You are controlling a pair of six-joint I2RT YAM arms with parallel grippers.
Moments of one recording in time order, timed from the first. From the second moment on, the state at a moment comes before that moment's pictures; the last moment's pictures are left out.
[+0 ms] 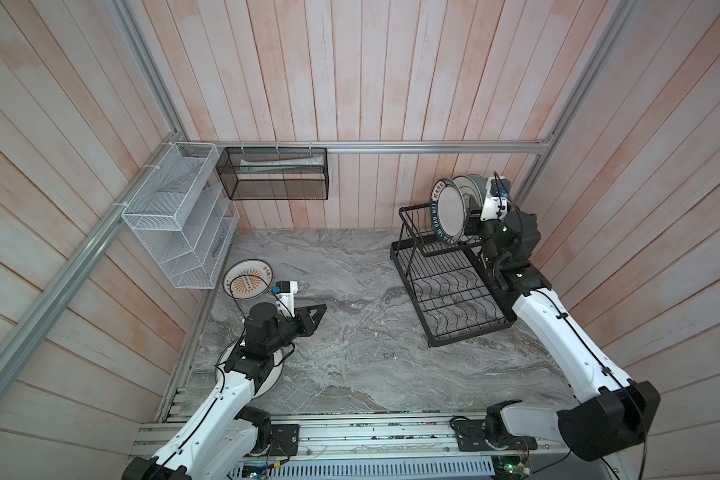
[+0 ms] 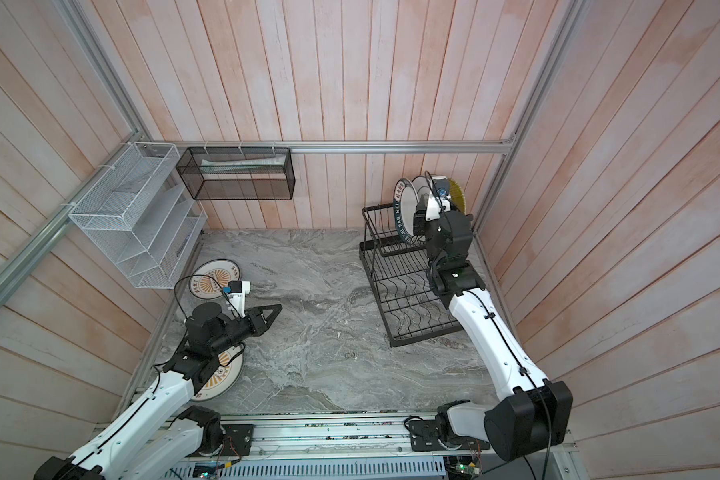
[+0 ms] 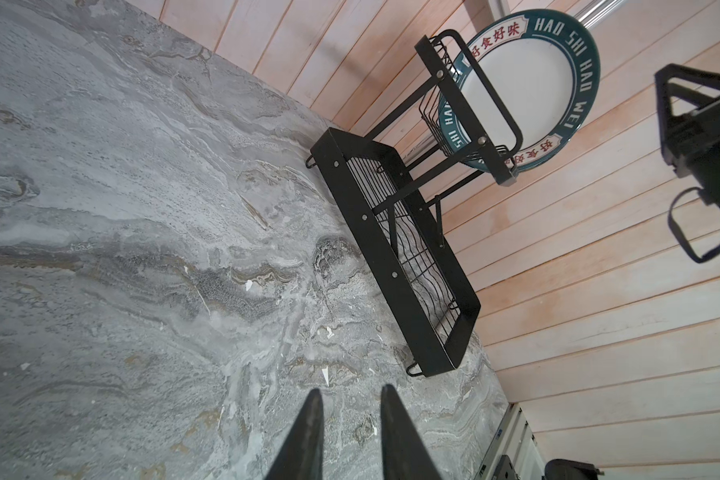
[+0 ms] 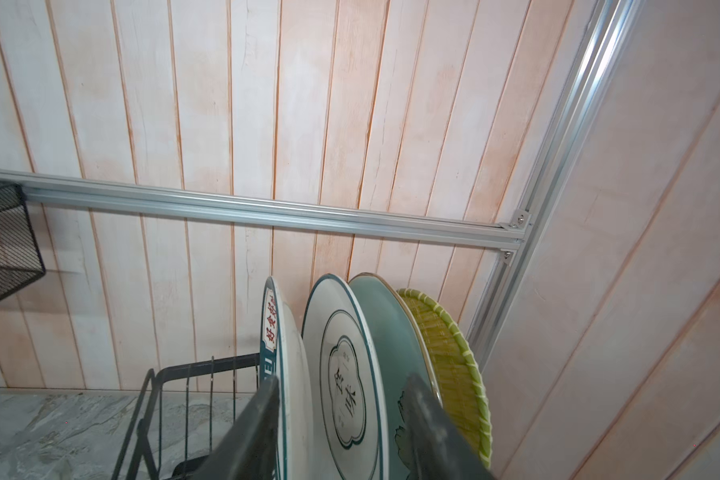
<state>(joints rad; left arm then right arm) -0.27 0.86 0.44 0.11 0.48 -0.64 0.28 1.27 1.25 0.12 0.27 -0.12</state>
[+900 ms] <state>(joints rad) -0.27 0.87 0.47 -0.06 0.18 -0.66 0.60 0.90 0.59 0.14 -0.16 0.30</state>
